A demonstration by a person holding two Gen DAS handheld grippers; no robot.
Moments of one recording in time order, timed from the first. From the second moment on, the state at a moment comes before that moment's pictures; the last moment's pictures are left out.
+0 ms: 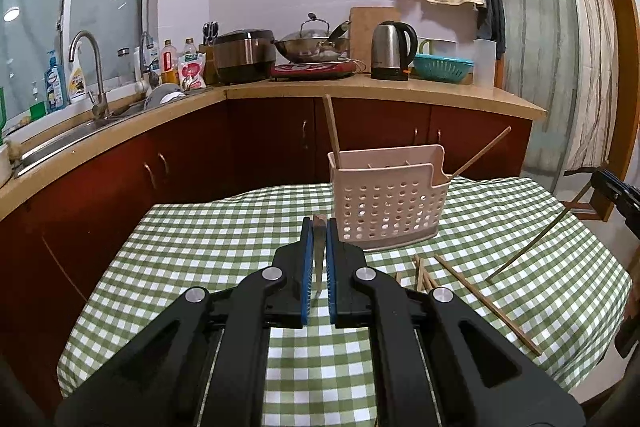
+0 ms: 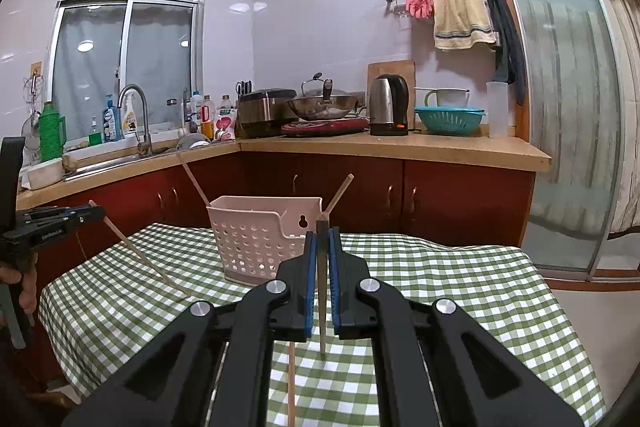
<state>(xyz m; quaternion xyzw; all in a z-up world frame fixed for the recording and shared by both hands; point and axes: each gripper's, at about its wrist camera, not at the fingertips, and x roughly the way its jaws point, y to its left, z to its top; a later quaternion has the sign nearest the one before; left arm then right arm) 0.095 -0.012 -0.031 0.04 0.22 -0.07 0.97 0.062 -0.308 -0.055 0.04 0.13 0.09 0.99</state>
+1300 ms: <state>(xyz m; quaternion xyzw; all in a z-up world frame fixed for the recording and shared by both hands) 0.199 -0.044 0.064 0.00 0.14 -0.14 0.98 0.177 -0.297 0.023 0.10 0.02 0.15 0.98</state>
